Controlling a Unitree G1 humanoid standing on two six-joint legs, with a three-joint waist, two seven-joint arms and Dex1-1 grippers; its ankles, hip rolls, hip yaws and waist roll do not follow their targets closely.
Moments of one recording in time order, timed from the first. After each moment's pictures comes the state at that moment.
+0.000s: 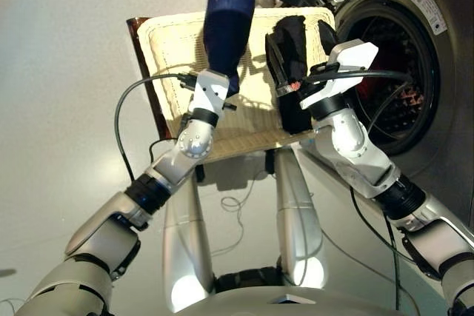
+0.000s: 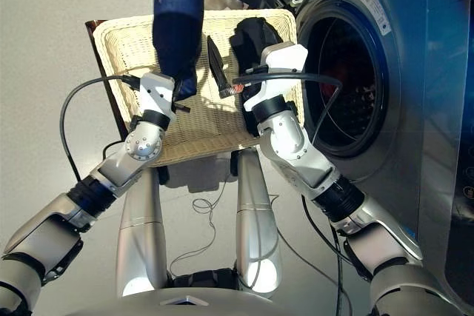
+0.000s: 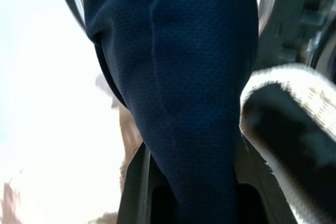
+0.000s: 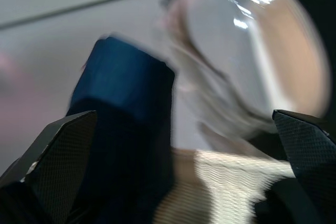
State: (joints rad) left arm -0.61 0.62 -0.65 0.02 -0.30 -0.22 0.43; right arm -0.67 -0.67 0.64 -0.21 0.74 -0.32 -0.25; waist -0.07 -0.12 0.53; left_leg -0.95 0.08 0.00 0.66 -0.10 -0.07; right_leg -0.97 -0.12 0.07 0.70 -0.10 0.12
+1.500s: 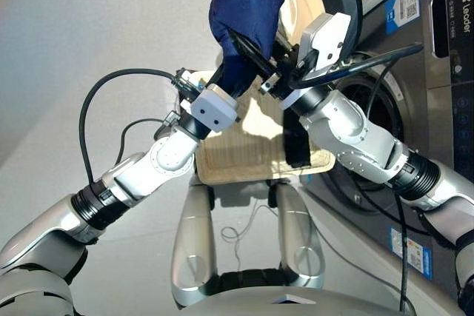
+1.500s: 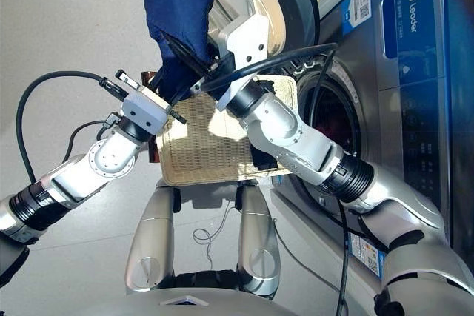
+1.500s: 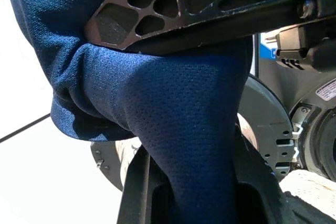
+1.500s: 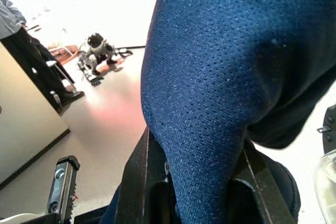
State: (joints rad) left arm -0.62 0.83 -0.74 -0.20 -0.18 -0.28 0.33; right arm -0.87 -0.69 0.81 -0.21 0.86 -0.29 -0.13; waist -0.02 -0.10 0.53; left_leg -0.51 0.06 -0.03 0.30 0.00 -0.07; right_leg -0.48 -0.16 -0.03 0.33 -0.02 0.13
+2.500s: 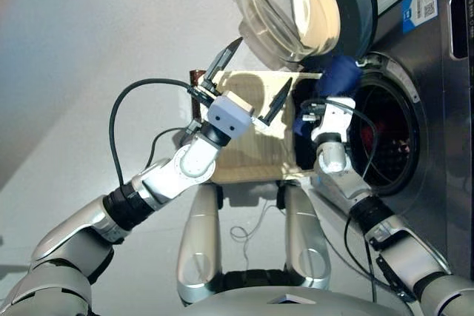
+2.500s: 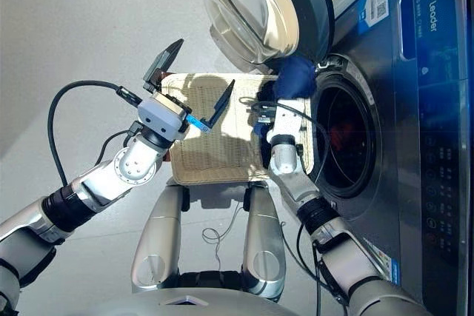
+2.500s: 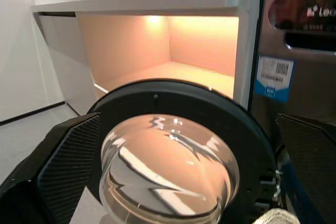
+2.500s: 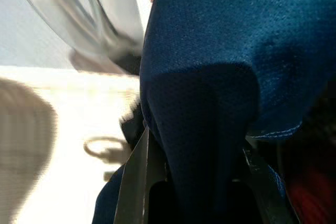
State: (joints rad) left arm -0.64 0.64 -0.79 -0.16 -0.21 -0.35 0.39; right arm -0.49 -0.31 0.45 0.63 0.40 -0.34 -0.57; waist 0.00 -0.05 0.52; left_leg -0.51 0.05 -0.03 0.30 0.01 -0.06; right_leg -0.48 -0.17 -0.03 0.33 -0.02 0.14
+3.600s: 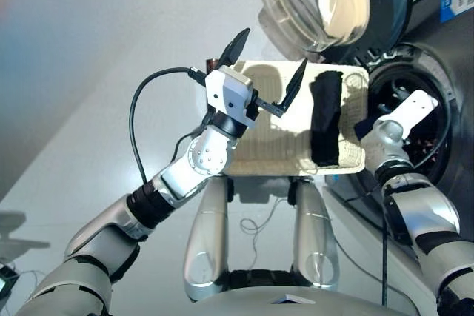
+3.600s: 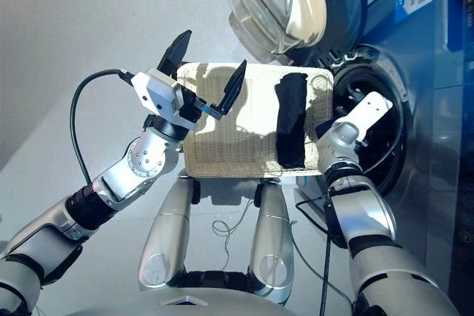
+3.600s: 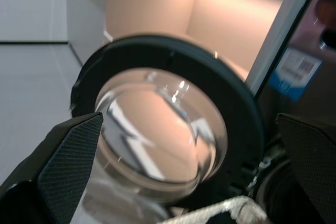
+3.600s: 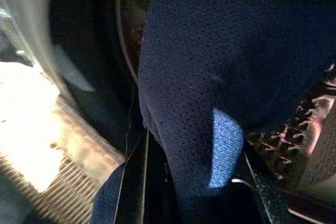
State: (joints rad) left arm -0.63 0.51 -0.73 -0.15 -0.43 -0.35 0.32; right arm -0.88 -0.49 0.15 1.23 0.80 -0.30 -0.57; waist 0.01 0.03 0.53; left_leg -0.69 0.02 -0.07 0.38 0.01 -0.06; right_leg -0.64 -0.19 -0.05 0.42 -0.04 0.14
